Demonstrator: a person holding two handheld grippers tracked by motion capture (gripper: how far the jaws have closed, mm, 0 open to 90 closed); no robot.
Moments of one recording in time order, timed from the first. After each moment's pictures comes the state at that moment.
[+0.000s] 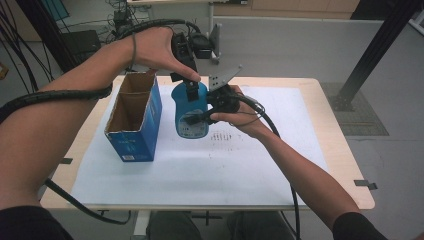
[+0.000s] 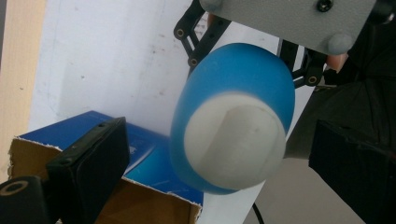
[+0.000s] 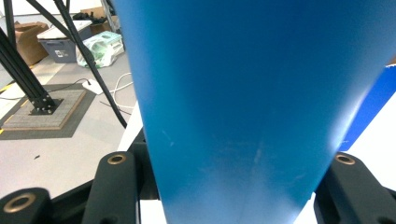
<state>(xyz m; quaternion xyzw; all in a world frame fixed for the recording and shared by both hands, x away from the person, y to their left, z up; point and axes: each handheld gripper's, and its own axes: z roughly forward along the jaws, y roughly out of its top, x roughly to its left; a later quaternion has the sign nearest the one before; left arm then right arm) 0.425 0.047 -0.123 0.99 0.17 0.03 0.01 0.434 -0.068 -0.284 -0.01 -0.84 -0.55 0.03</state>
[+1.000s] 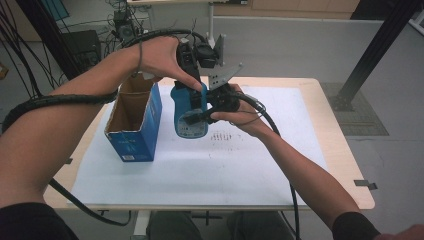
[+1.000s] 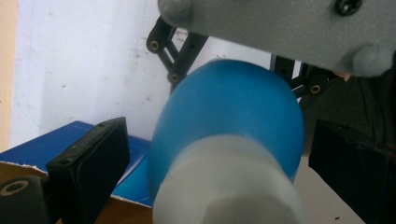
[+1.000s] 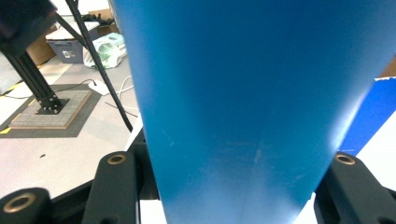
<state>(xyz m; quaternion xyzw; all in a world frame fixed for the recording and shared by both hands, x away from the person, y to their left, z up) 0.423 0.039 -0.141 0.99 0.14 0.01 0.00 0.432 -0.067 -0.278 0.00 -0.83 -0.55 0.03</state>
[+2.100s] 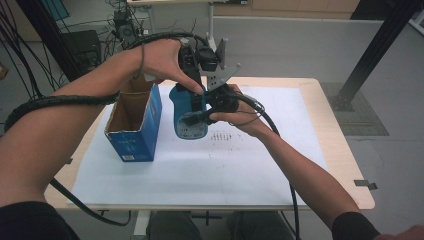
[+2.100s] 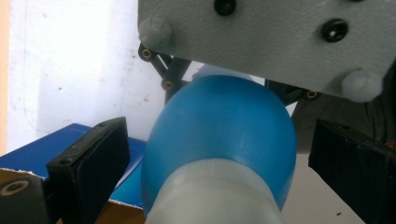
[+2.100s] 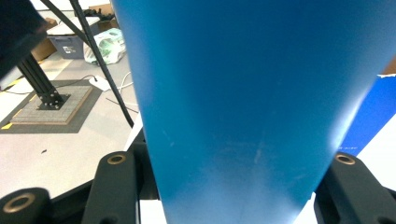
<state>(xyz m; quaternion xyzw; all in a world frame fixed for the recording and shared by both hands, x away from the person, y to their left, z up) 0.422 0.036 -0.145 0.99 0.13 0.01 0.00 0.431 -0.065 -0.279 0.00 -0.84 -0.54 0.04</state>
